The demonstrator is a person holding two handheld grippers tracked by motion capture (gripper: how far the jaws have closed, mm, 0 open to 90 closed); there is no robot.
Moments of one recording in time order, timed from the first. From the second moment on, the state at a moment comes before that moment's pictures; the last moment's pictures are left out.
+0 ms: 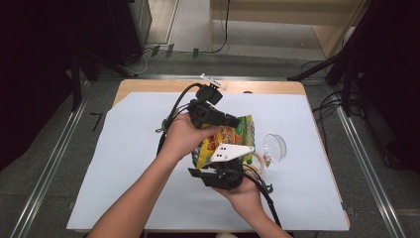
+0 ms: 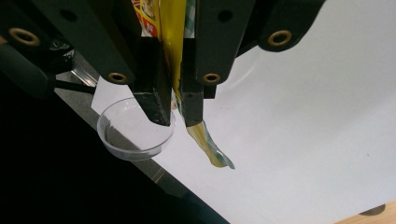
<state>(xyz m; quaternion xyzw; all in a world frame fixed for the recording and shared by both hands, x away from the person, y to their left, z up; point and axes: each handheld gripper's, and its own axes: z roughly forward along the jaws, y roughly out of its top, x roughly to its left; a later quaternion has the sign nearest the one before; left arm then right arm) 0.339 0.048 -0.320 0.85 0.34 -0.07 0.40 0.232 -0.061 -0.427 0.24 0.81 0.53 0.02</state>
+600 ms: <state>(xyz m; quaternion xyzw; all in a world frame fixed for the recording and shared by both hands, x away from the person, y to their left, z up) 0.338 0.050 -0.321 0.85 0.34 -0.07 0.40 0.231 -0.059 -0.427 0.24 0.81 0.53 0.02</state>
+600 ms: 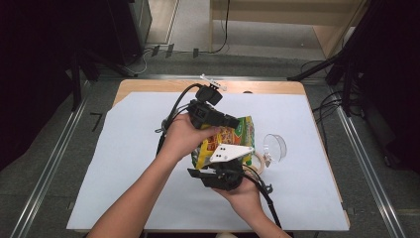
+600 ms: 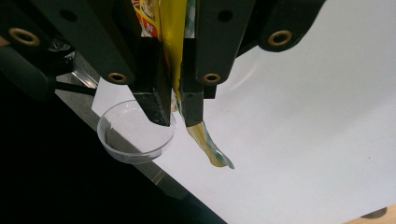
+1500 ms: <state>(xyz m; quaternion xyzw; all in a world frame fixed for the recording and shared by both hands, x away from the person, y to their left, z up) 0.340 0.052 -0.323 0.85 0.34 -0.08 0.39 0.228 -0.057 -0.426 0.24 0.81 0.53 0.01</state>
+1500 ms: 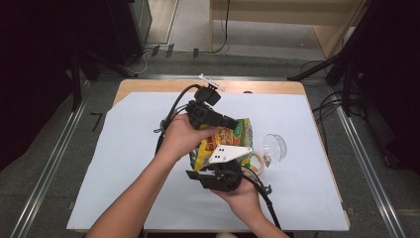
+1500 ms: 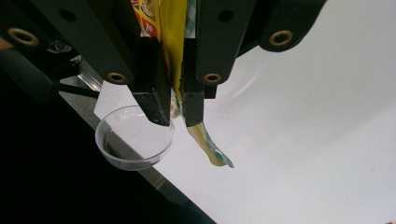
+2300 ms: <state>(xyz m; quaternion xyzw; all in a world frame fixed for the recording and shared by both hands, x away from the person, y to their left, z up) 0.336 0.058 -0.331 0.84 0.34 -0.09 0.41 0.227 -0.054 -0.434 0.24 0.82 0.52 0.02</state>
